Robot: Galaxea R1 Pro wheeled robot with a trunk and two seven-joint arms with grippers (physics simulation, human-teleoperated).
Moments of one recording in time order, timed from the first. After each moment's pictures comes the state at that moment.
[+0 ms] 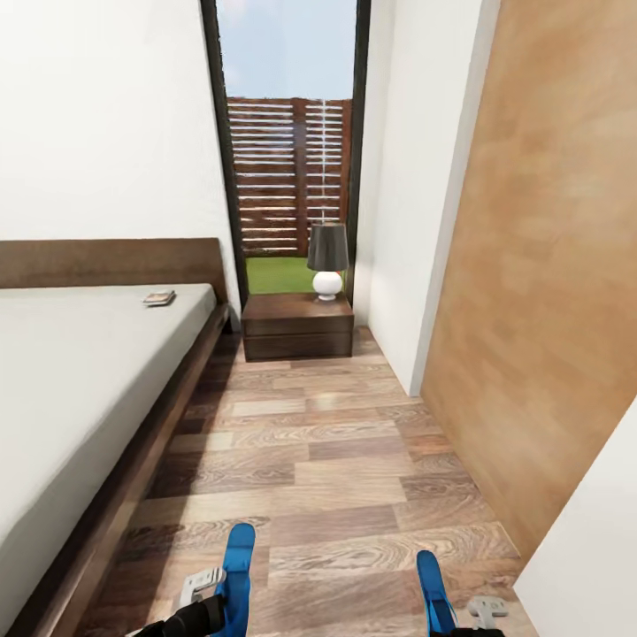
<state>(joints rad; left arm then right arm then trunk) -0.48 0.03 0.78 -0.15 -0.44 -0.02 -0.54 -0.38 -0.19 -0.09 -0.27 -0.02 0.11 0.54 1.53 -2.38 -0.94</state>
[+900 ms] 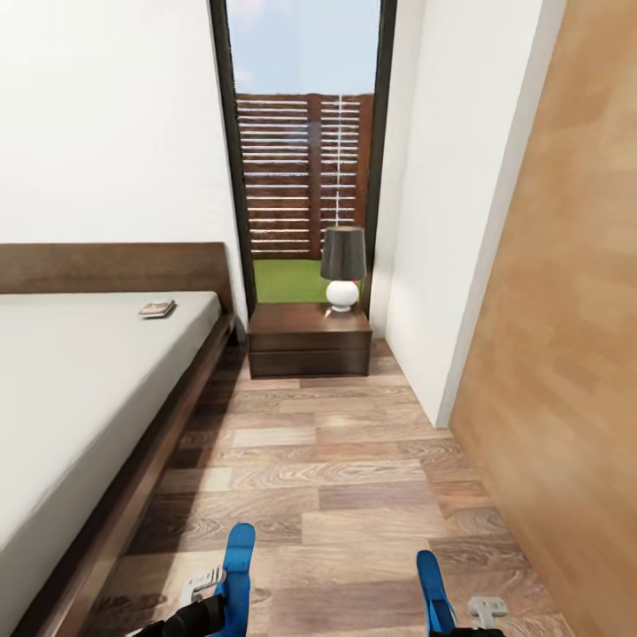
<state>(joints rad) -0.48 0.03 0.78 -0.15 -0.44 -0.02 -0.54 -0.38 -0.19 -0.09 -0.27 -0.02 0.11 0.54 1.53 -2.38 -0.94</state>
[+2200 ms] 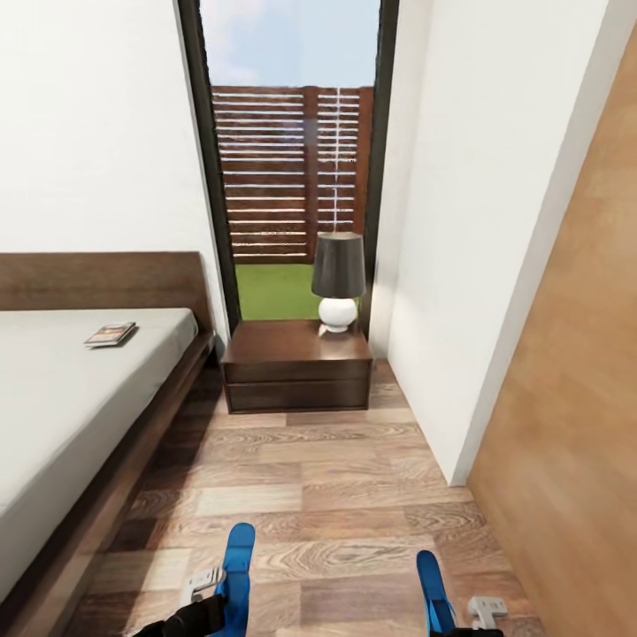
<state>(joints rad) -0.48 0.03 0.78 -0.15 -0.44 -0.02 -0.54 -0.38 -0.19 -0.09 -0.27 -0.02 0.11 0.54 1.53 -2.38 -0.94</state>
